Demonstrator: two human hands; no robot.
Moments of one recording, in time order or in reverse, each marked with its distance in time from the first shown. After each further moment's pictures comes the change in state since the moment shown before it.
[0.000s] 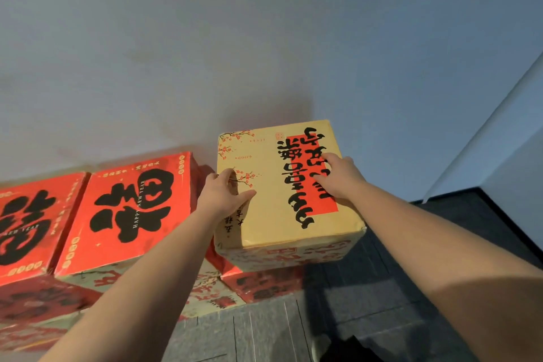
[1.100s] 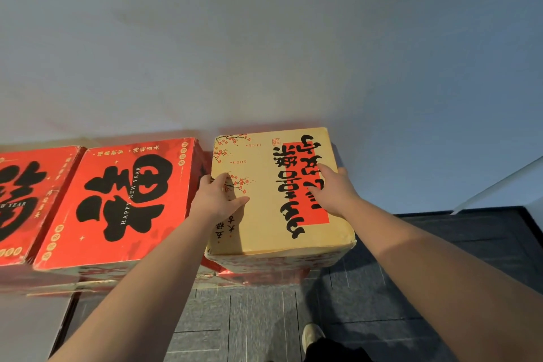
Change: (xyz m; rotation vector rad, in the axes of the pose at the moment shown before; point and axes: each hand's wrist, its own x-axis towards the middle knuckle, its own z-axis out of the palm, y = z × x) left_hand 0.077 -0.042 0.033 0.083 -0.041 -0.206; right_hand 0.093 -0.013 0.062 0.043 -0.207 -0.062
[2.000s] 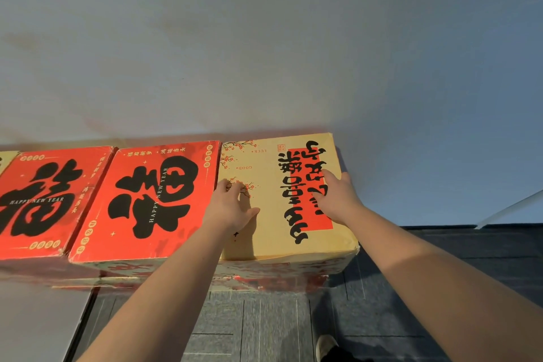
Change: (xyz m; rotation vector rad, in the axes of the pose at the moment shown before) left_hand -0.010 -0.026 -0.008 0.080 0.063 0.071; right_hand 0.000 -0.034 0.030 -0.010 0.001 -0.014
